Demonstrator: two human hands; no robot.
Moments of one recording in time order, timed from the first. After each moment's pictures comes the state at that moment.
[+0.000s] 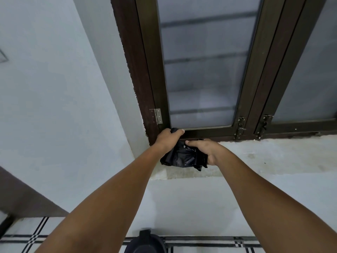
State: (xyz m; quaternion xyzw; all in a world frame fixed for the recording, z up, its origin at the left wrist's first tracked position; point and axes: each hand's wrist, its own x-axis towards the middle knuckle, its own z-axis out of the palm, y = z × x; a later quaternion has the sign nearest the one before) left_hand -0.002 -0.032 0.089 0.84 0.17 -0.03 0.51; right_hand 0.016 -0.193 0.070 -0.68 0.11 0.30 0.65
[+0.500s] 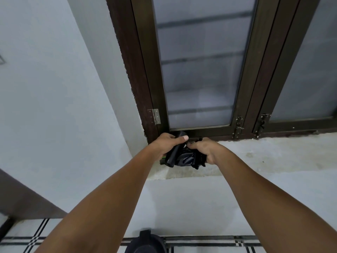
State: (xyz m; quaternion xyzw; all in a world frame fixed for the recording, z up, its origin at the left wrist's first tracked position) left_hand -0.009 -0.026 0.083 0.81 0.13 -0.14 0.56; right_hand 0.020 -0.196 0.067 -0.74 0.10 0.28 0.60
